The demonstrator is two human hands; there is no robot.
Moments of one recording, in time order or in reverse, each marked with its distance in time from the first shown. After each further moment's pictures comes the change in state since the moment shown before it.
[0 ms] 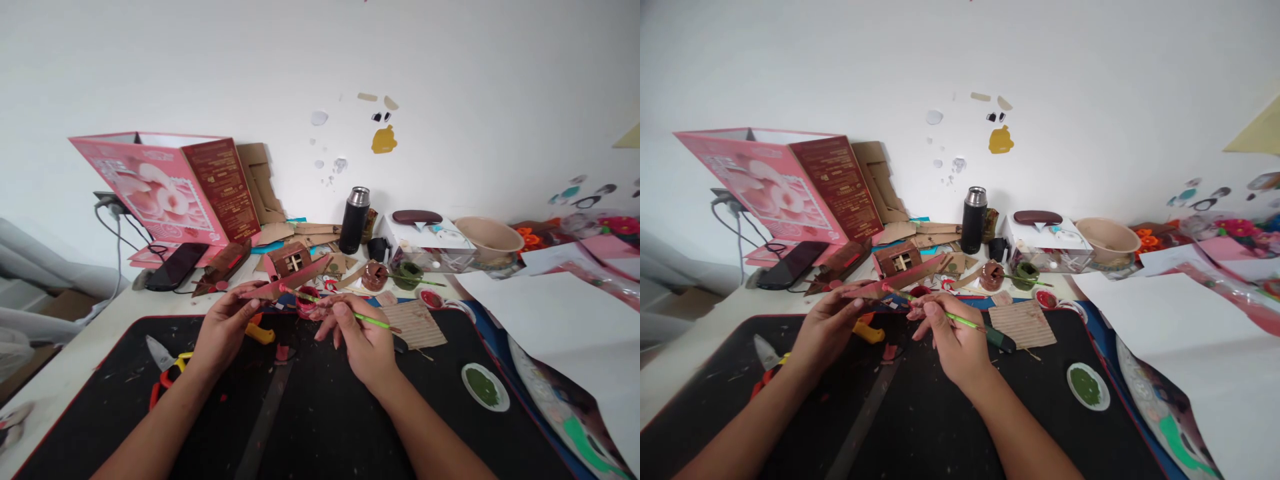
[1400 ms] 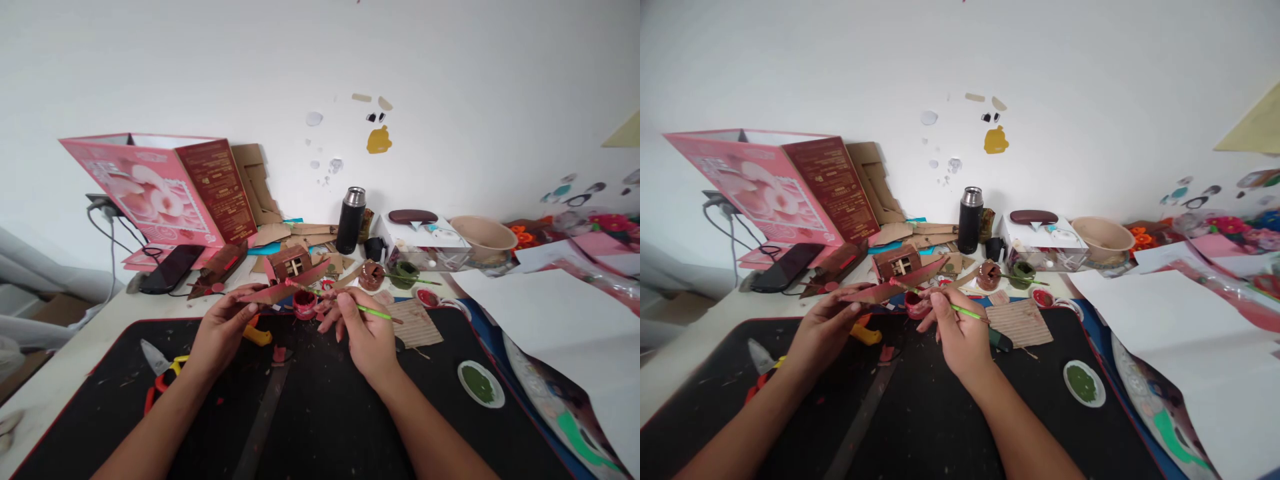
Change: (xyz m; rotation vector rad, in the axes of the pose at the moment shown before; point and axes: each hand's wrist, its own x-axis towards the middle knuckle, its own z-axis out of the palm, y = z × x) left_hand -0.001 0.001 0.001 0.005 -0.001 -0.039; right_hand 0.005 0.001 -0.006 -0.031 0.080 0.028
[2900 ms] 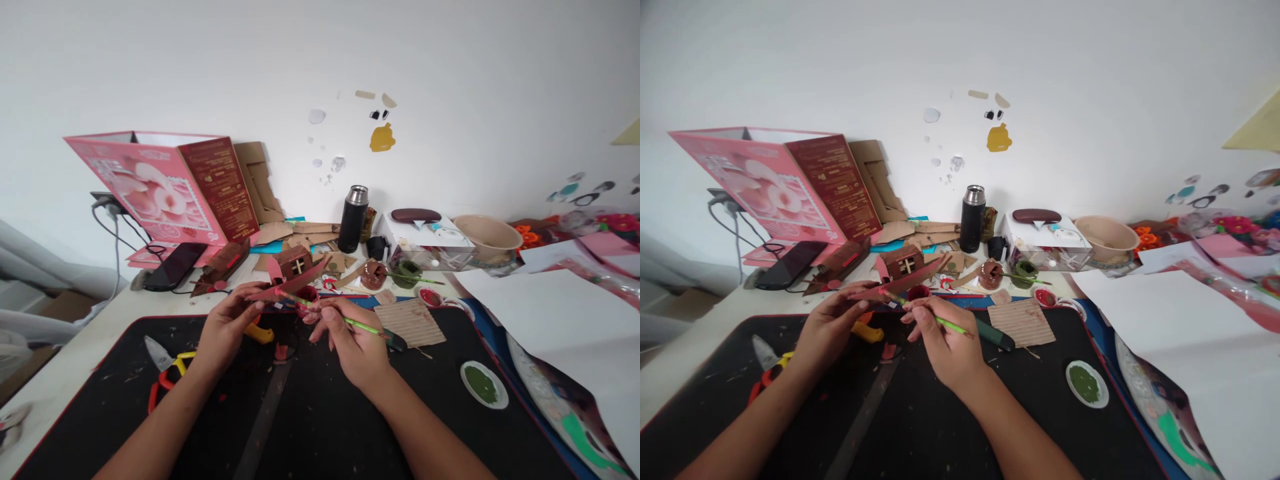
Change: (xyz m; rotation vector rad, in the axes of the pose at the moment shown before) left_hand 0.001 -0.001 -0.005 0.280 -0.031 0.107; right_hand -0.009 -0.001 0.009 -0.125 -0.115 -0.108
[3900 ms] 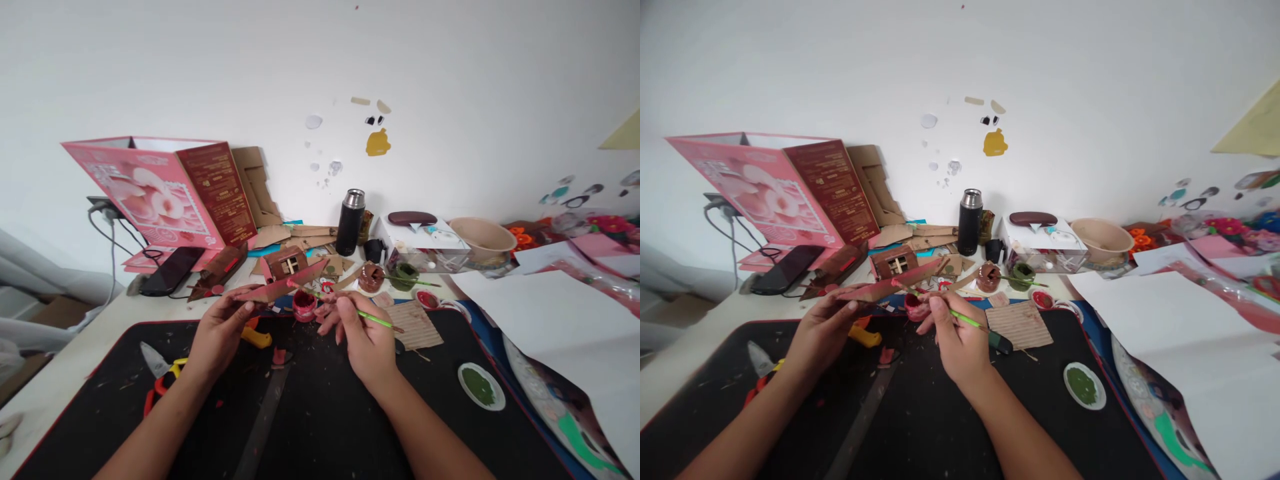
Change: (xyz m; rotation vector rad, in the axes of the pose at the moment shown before) left_hand 0.003 -0.001 0.002 -0.324 0.067 -0.107; right_hand 0.005 0.001 -0.009 0.043 0.132 0.062
